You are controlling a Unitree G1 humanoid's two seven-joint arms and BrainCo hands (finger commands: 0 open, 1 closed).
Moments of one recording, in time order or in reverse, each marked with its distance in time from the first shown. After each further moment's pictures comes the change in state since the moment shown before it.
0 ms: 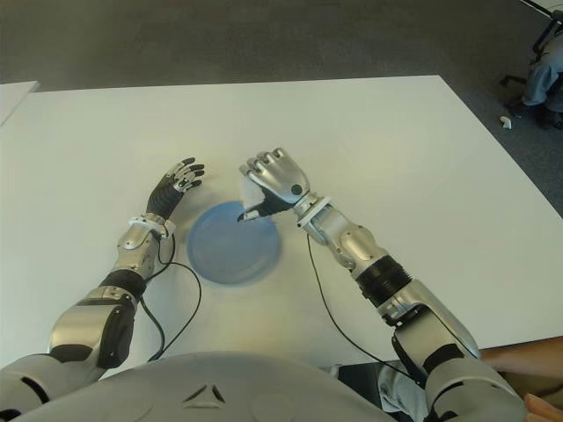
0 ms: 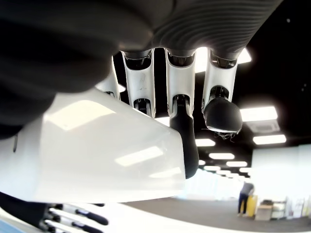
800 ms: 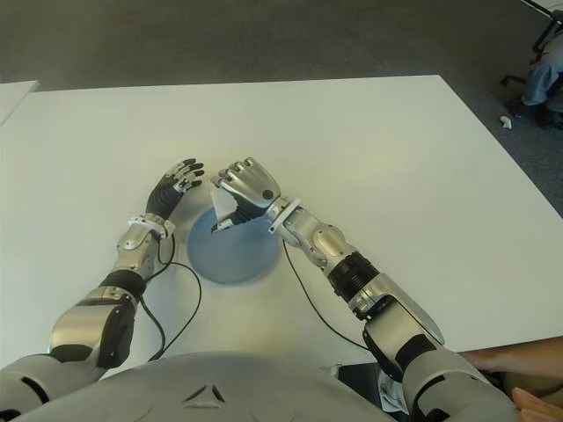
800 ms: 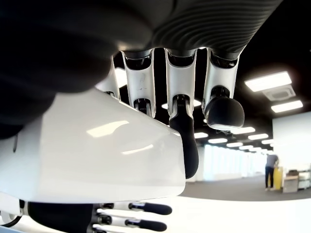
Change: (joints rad) left arm 0.003 -0.002 0.015 -0.001 -0.004 -0.004 -0.028; right arm -0.050 0.151 0.037 0.139 0.018 -0.053 -0.020
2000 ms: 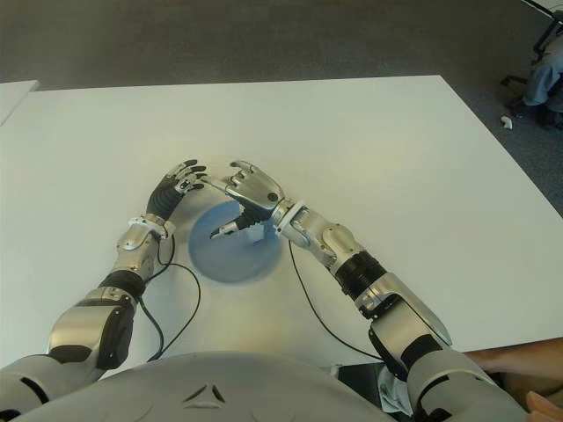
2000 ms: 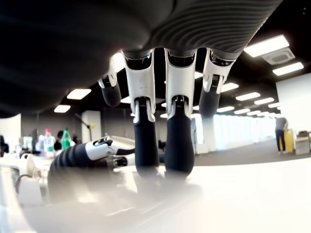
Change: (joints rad) left arm -0.001 0.007 -0.026 -0.002 0.004 -0.008 0.005; right arm 0.000 -0.049 -0.022 0.027 0.139 -0.141 0.155
